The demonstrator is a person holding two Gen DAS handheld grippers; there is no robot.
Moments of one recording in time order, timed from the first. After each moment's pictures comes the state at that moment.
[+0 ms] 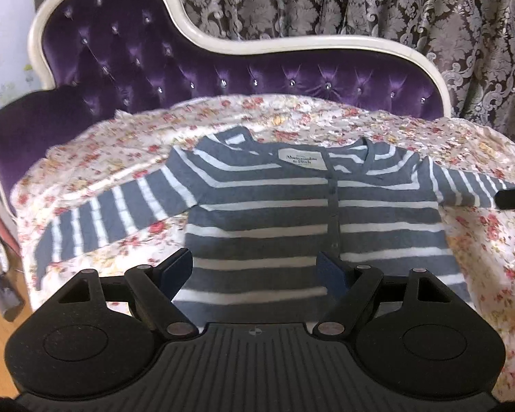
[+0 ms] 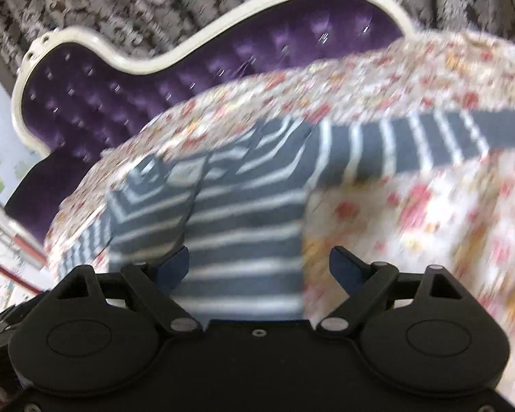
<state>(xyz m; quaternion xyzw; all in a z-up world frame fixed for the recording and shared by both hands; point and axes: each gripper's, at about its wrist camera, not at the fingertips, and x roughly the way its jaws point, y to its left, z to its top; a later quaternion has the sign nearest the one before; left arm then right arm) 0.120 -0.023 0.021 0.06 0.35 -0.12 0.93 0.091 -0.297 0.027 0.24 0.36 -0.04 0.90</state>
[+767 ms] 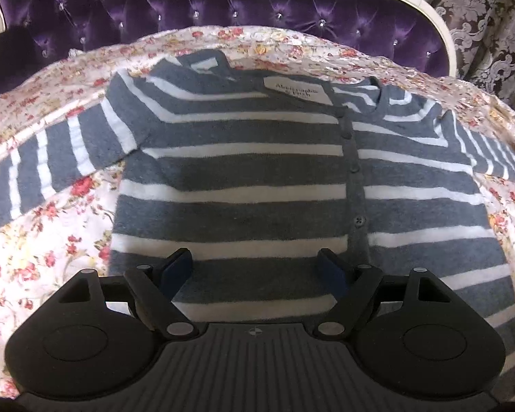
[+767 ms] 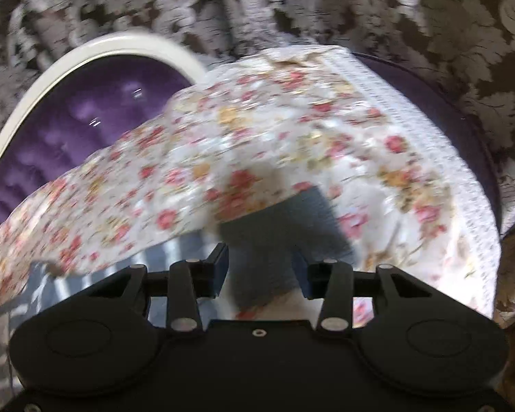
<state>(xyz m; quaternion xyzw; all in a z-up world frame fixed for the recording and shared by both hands) 0.185 -0.029 -0.058 0.04 0.42 -0.16 0.89 0.122 -0.546 -0.017 0.30 0.35 -0.28 0.84</state>
